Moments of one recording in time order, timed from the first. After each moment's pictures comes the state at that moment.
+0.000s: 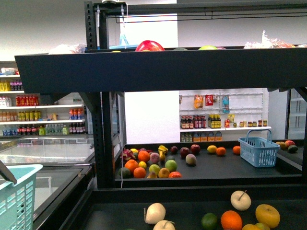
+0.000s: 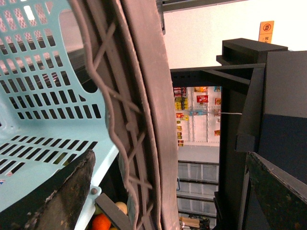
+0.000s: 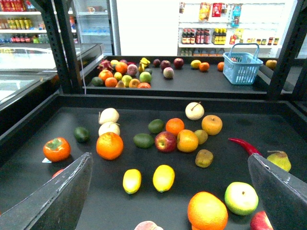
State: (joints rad) left arm 0.45 1.79 1.20 0.43 0.47 -1.32; right arm 0.00 0.00 0.02 0.00 0.00 0.00
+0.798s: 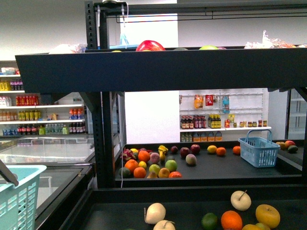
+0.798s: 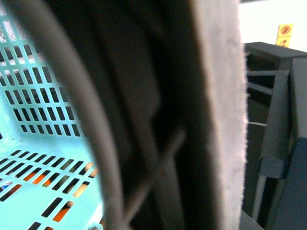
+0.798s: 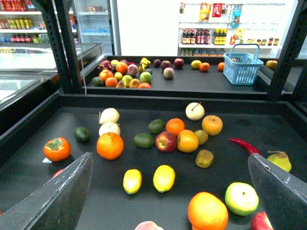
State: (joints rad) left arm 0.41 1.88 1.34 0.33 0.43 -1.27; right arm 0.00 0.00 0.02 0.00 0.00 0.00
